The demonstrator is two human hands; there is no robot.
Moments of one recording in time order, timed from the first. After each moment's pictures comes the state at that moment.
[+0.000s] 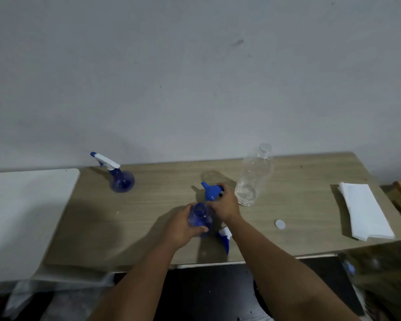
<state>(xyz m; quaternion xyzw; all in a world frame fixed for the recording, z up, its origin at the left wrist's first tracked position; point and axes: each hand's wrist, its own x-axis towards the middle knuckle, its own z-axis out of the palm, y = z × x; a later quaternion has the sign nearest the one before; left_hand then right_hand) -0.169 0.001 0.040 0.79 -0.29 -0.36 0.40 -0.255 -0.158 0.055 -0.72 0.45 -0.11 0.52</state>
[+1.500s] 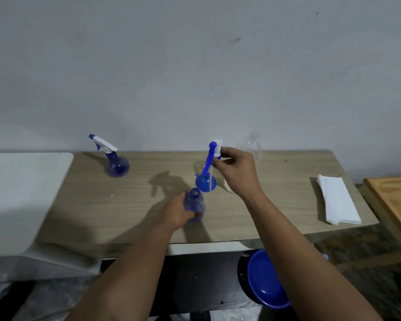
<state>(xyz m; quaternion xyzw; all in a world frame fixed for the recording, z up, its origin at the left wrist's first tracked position) -0.191 0.008 0.060 0.80 -0.27 -0.36 0.40 -0.304 -0.132 0.215 -0.73 0.31 -0.26 0.55</state>
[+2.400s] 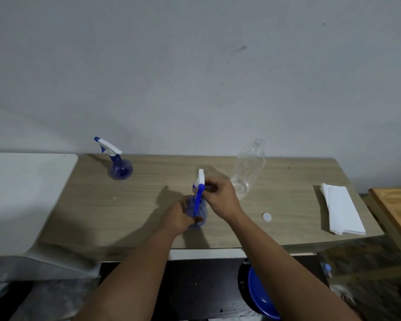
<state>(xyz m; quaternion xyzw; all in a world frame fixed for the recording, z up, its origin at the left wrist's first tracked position) -0.194 0.009 0.069 0.80 -0.27 -0.37 0.38 -0.290 -0.113 0.137 -0.75 0.29 -0.18 0.57</state>
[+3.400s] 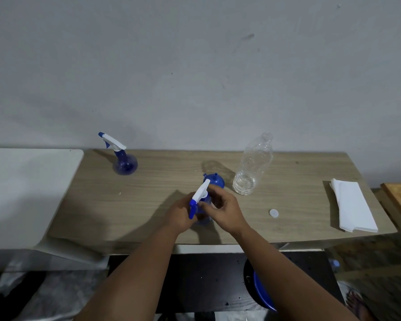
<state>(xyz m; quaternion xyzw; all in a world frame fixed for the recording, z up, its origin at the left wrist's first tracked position) -0.193 0.016 0.065 0.83 -0.31 -0.32 0.33 -0.312 -0.105 0.074 -0.74 0.25 -0.18 0.59</state>
